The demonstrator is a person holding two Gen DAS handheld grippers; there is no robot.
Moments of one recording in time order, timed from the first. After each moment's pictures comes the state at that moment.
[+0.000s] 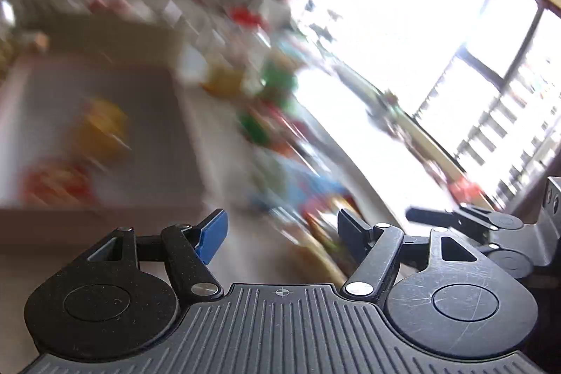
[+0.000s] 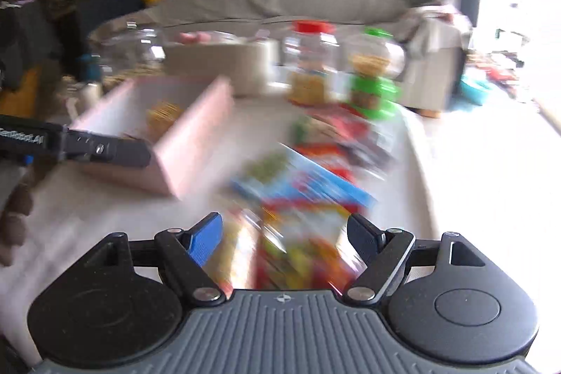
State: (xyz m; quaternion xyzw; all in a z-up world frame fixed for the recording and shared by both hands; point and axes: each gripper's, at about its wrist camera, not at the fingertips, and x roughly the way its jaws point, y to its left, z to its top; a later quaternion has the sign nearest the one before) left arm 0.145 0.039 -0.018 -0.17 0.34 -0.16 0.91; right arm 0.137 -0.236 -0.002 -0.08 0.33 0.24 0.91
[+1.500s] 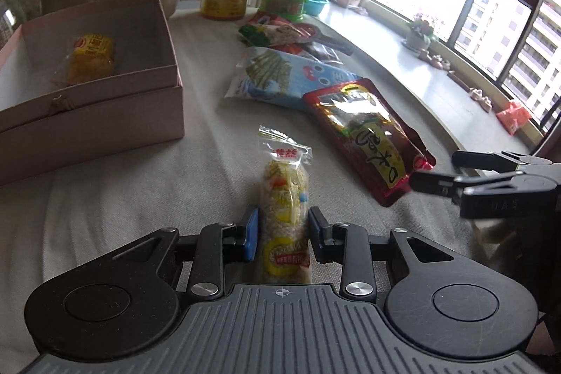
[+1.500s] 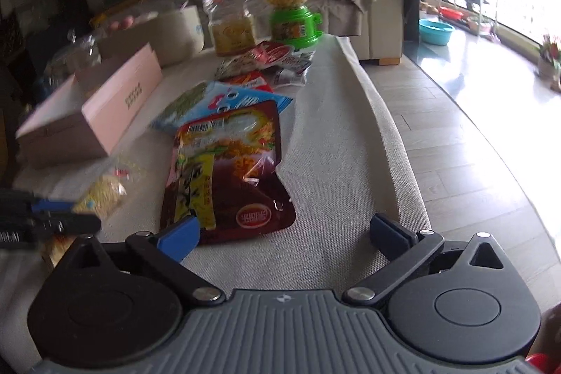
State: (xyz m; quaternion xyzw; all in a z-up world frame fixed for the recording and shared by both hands) left arm 0.111 -0.013 -0.062 -0.06 0.40 -0.09 0.91; right arm 0.140 -0.291 -0.074 -0.01 0.38 0.19 0.91
